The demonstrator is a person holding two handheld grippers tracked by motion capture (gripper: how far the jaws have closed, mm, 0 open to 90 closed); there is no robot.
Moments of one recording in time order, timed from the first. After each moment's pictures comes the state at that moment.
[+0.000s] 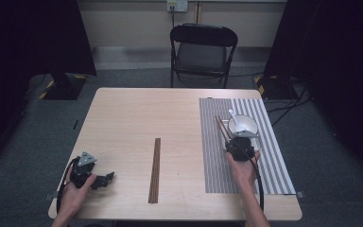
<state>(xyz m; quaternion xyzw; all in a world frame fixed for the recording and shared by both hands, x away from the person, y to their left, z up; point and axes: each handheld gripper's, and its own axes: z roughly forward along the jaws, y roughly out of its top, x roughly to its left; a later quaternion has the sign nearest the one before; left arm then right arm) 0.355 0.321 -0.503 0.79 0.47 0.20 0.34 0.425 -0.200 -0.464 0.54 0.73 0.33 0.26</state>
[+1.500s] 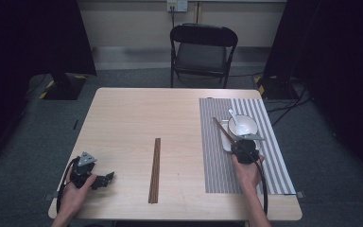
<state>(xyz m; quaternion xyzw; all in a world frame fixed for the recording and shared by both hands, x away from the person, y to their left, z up) 0.355 0.321 -0.503 0.79 0.47 0.20 0.34 0.424 -0.220 -0.477 0.57 0.71 0.32 0.25</state>
